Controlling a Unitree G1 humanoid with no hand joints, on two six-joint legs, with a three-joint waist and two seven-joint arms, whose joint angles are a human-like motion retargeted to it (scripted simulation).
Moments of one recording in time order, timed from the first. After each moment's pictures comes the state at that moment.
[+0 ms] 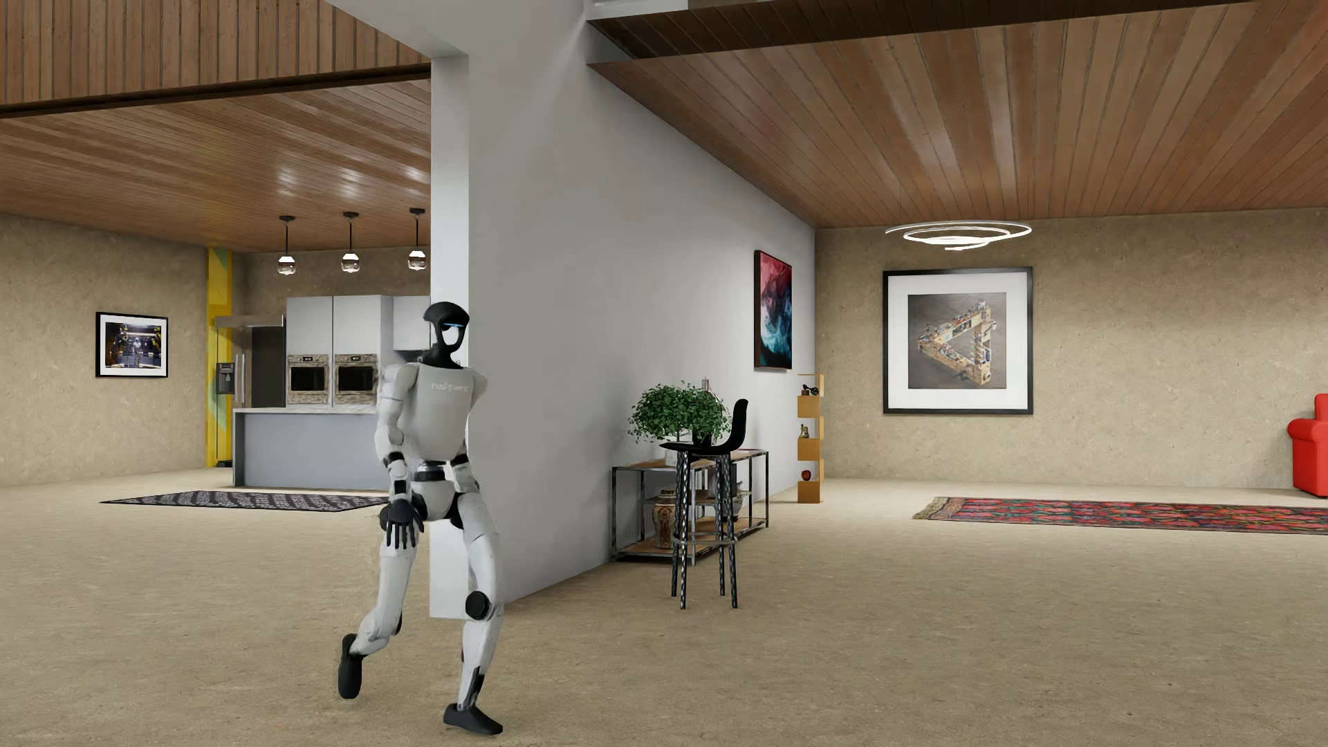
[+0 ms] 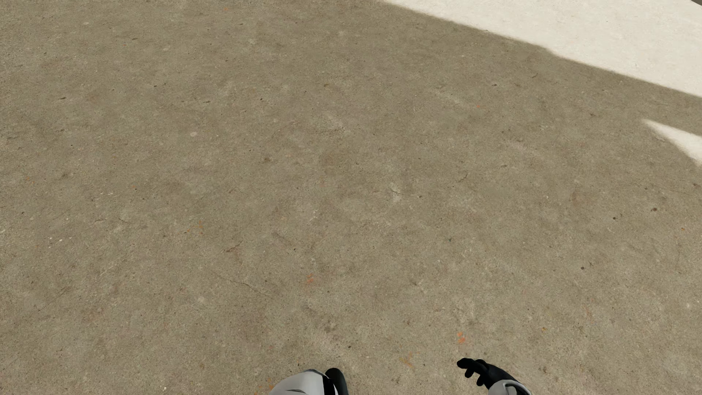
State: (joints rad) body -0.38 0.08 0.10 0.02 -0.20 -0.04 0.38 -0.23 0.19 0.53 1.13 0.39 -0.01 -0.04 0.05 -0.12 -0.13 0.22 -0.02 0.29 0.07 0.72 0.76 1.31 -0.90 0.44 0.29 -0.06 0.05
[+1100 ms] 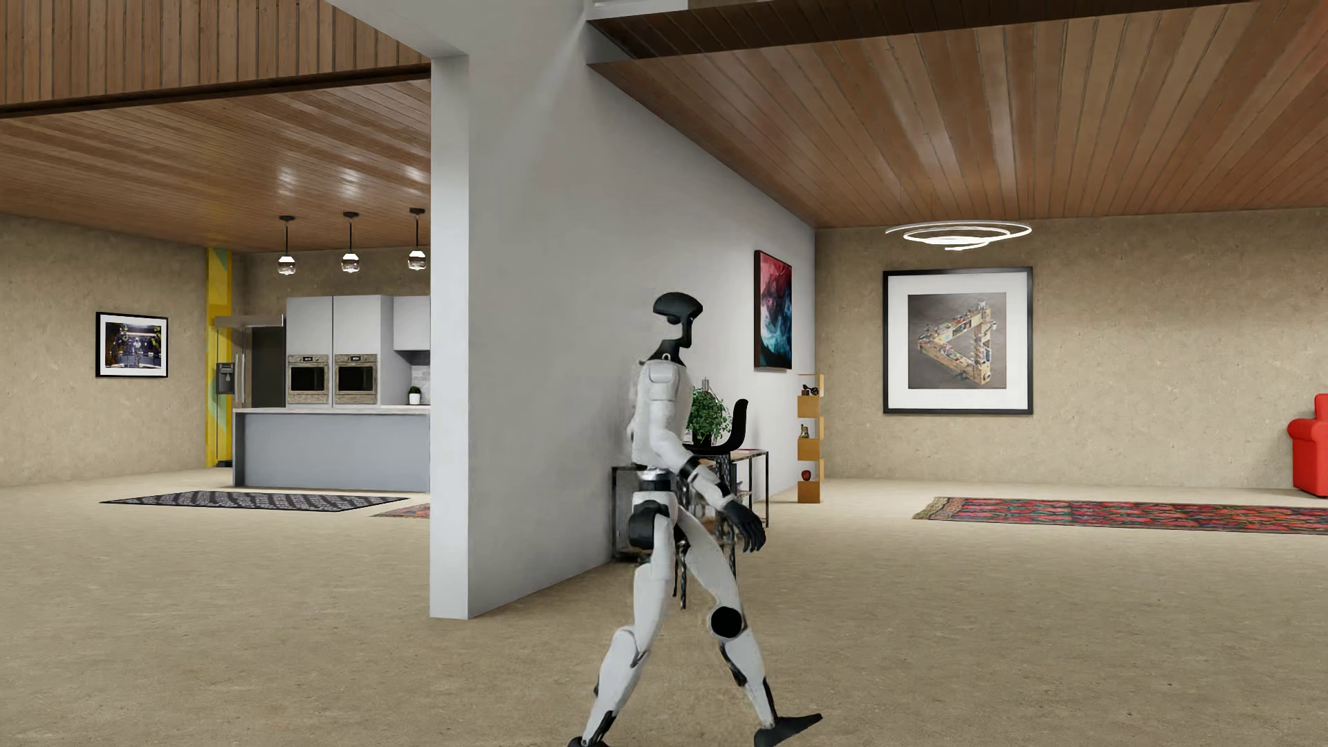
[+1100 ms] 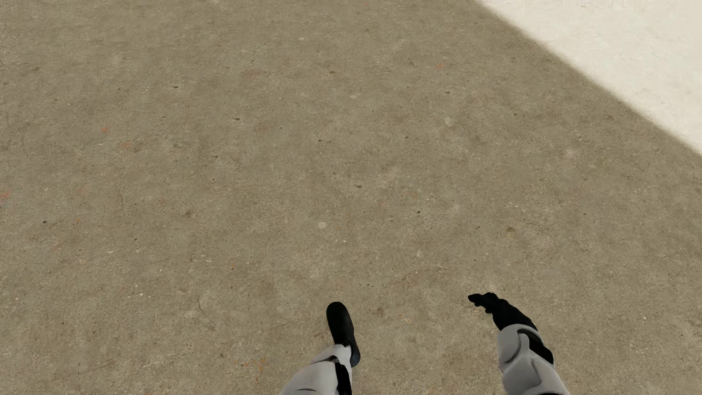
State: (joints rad) body -0.52 0.18 0.08 0.10 0.06 0.09 0.36 -0.33 0.15 0.12 0.29 0.44 -0.15 -0.05 -0.38 0.11 -0.17 -0.08 0.04 0.07 -0.05 0.75 0.70 1.15 -0.91 0.40 0.19 -0.12 -0.02
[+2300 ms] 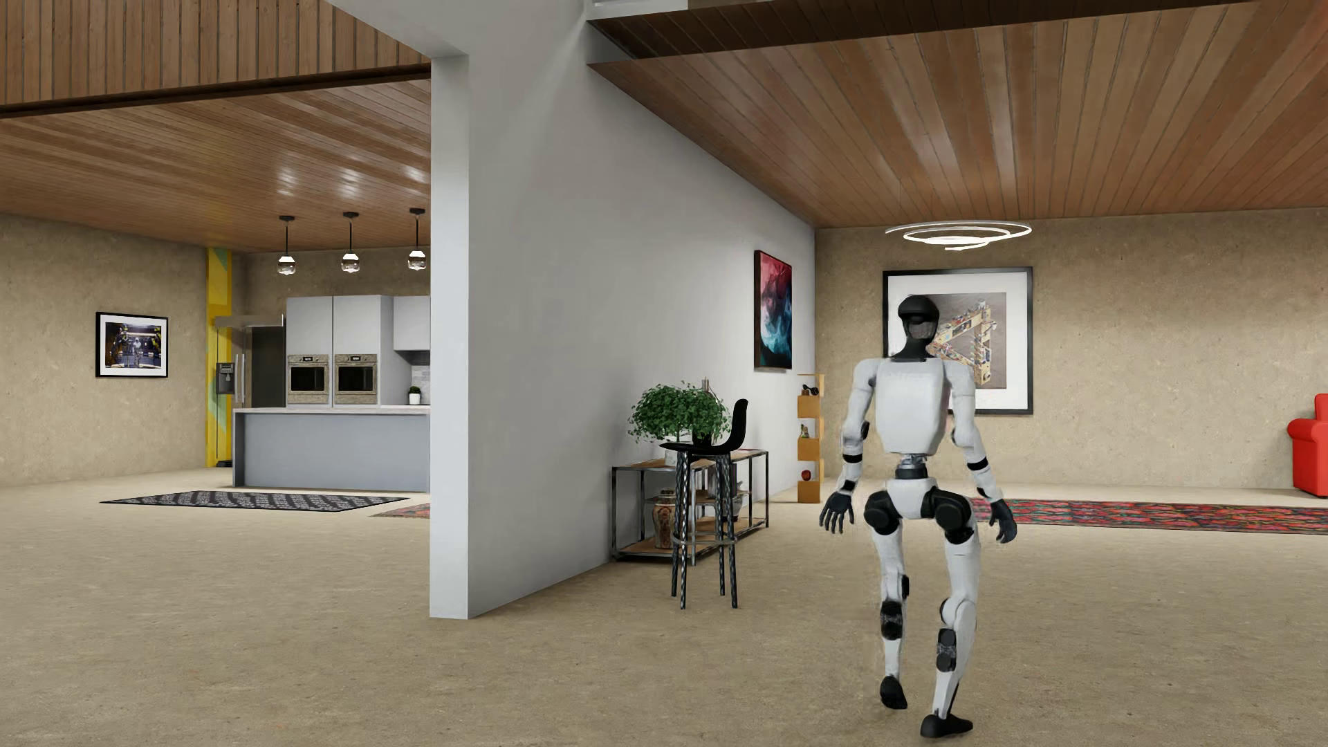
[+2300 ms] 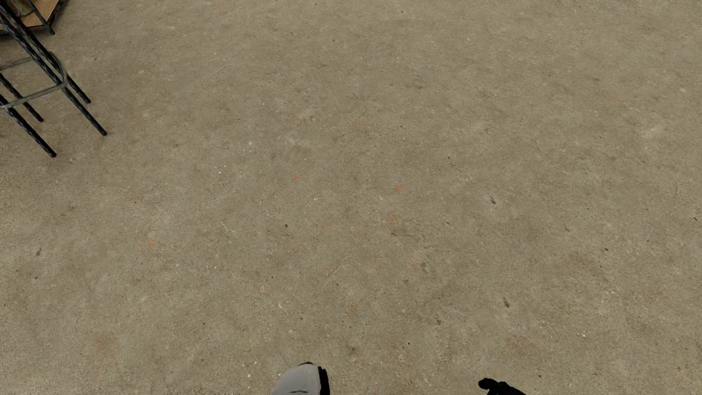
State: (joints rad) body -0.51 -0.09 0.04 0.17 -0.04 0.07 0.19 -0.30 0.16 1.07 0.50 0.31 0.04 -0.01 -0.32 0.11 -0.12 0.03 -0.01 0.04 -0.09 0.68 0.81 1.08 -0.96 0.37 0.25 -0.04 0.02
